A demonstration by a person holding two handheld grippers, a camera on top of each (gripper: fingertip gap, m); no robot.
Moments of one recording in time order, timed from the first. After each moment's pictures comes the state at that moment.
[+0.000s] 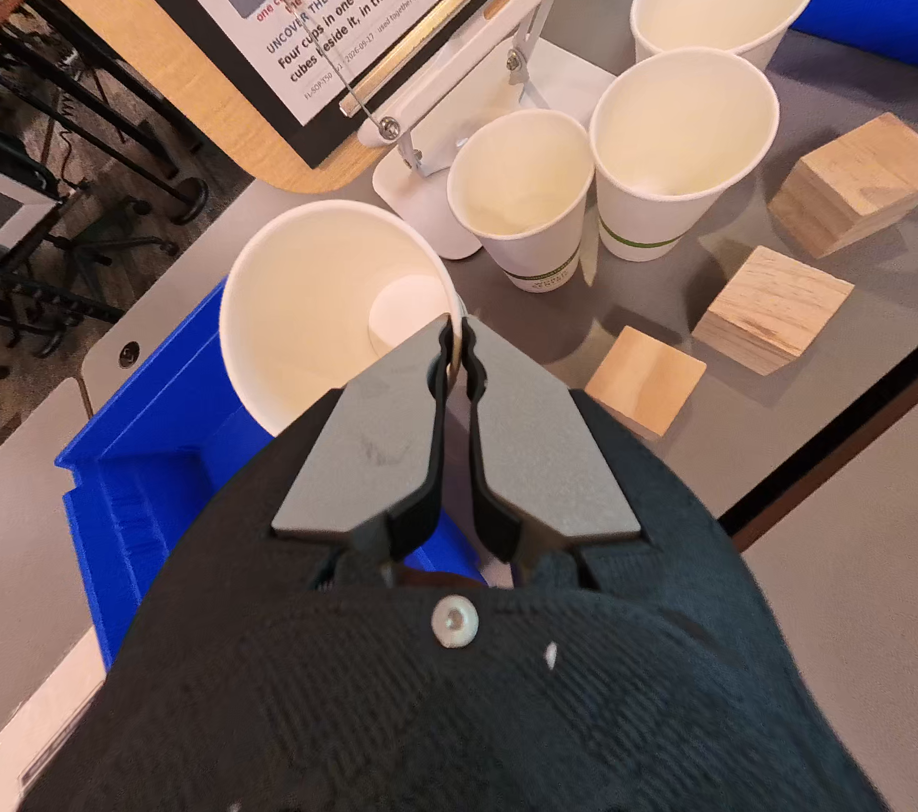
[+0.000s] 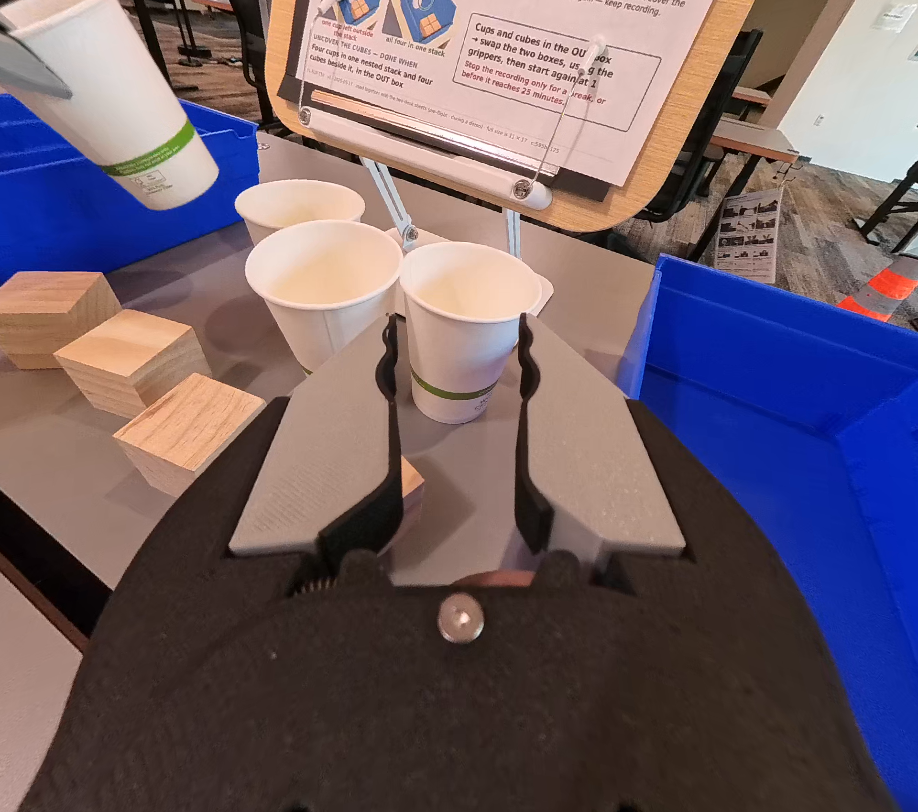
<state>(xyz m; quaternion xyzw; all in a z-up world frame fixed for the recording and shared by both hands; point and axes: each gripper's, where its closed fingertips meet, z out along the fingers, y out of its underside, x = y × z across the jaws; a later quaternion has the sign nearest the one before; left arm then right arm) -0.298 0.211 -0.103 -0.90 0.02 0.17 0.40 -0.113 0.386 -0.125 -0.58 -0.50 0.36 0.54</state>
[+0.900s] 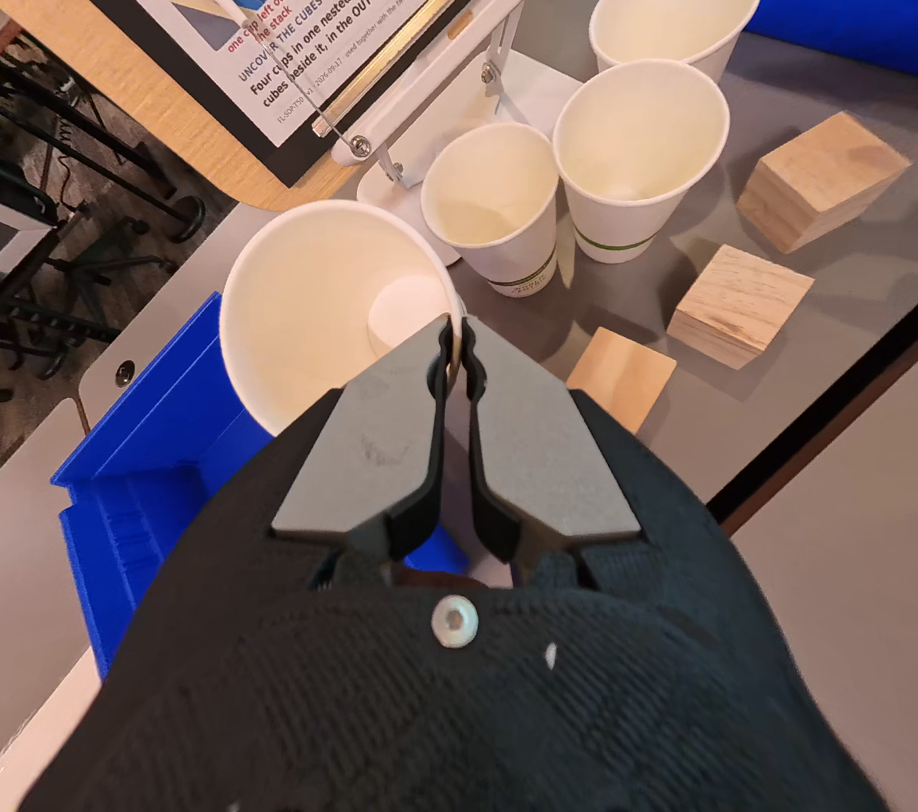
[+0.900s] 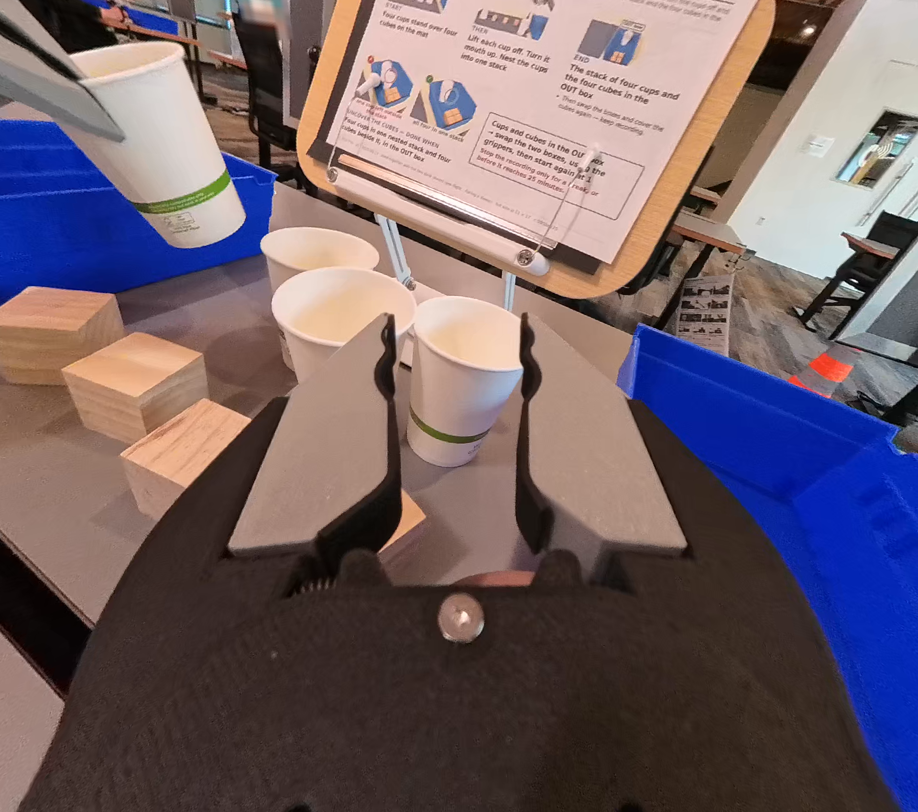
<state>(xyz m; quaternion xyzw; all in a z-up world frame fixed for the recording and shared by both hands) -0.281 0.212 -0.101 -0.90 0.04 0.17 0.41 -0.111 0.368 -0.101 -0.51 -0.50 0.35 0.60</state>
